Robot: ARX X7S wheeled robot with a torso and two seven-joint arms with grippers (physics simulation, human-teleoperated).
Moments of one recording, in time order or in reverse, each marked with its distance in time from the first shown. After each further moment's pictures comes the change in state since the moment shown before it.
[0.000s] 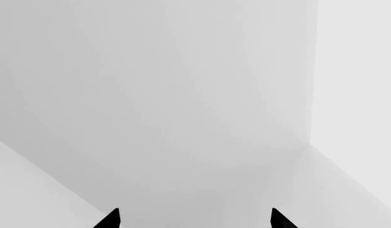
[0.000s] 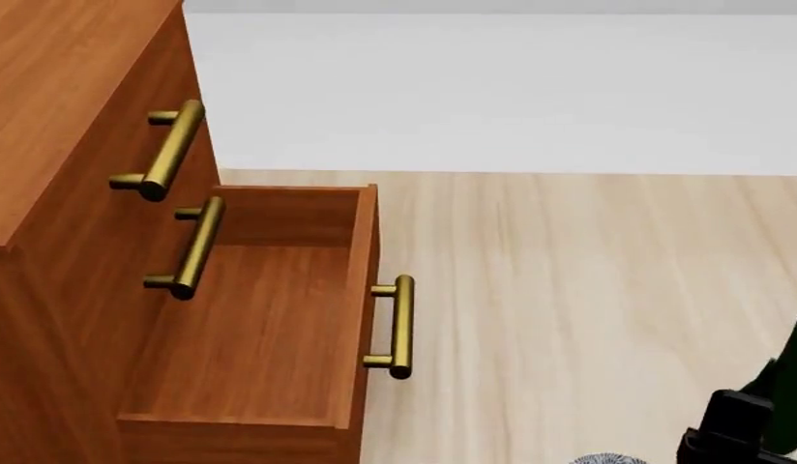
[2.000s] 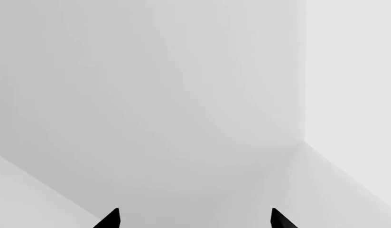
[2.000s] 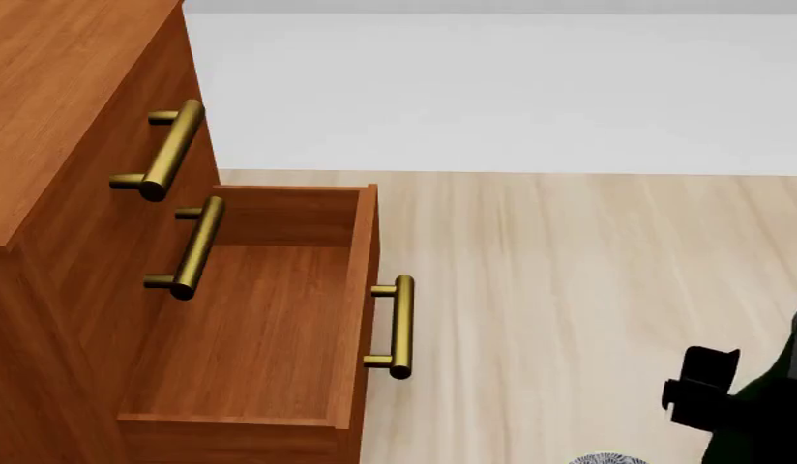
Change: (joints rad) left arm 0.020 -0.009 0.018 0.014 0.004 0.014 0.017; right arm 0.366 0.009 -0.336 0.743 -0.216 -0.184 -0.088
